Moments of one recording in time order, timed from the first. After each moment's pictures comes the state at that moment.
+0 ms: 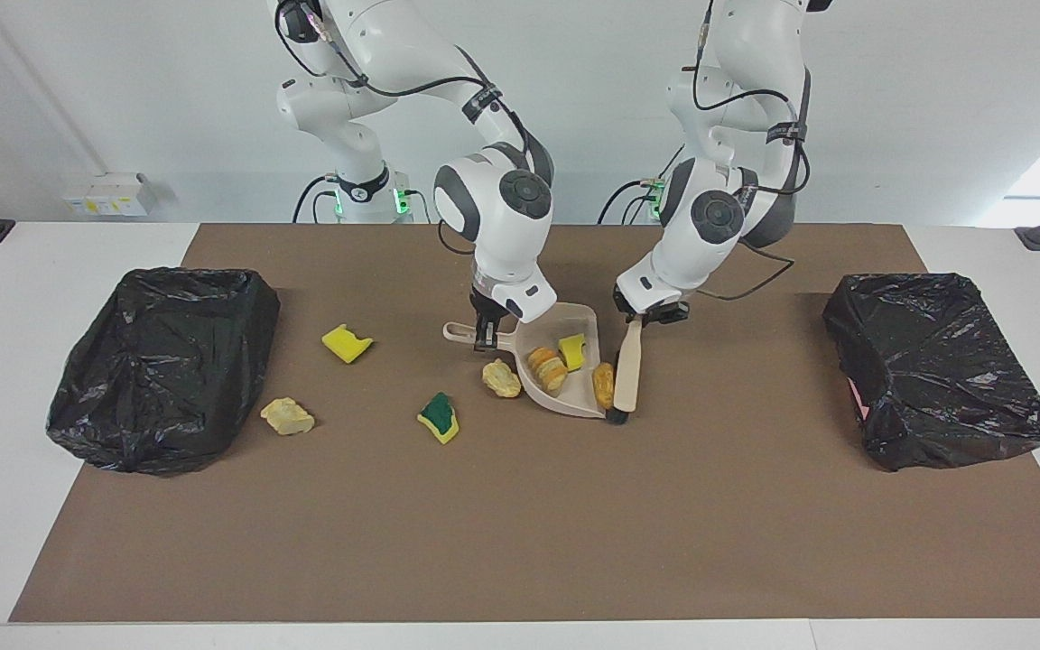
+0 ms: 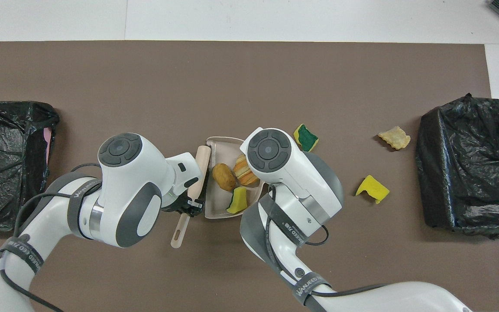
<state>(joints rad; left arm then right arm) -0.44 0.06 -0.06 -2.12 -0.35 1.93 -0.09 0.48 0.33 0.09 -1.79 -0.21 1.97 -0.89</state>
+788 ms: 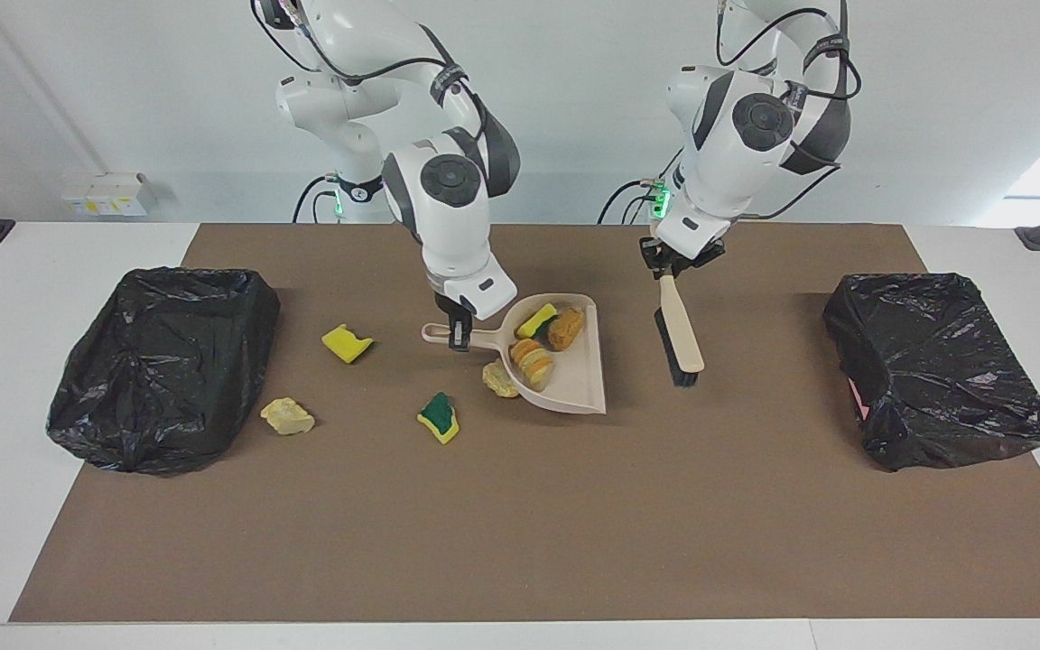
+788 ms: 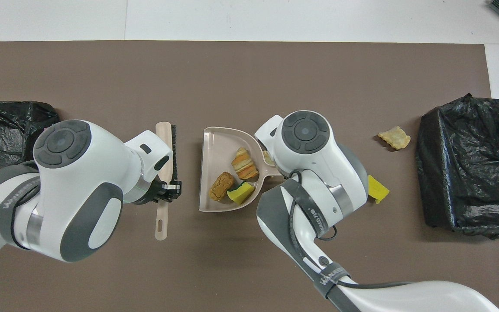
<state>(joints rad) -0.38 -0.10 -0.03 -2.03 -0.13 1.75 -0.39 0.32 0.23 0.08 -1.76 -0.04 1.96 -1.13</state>
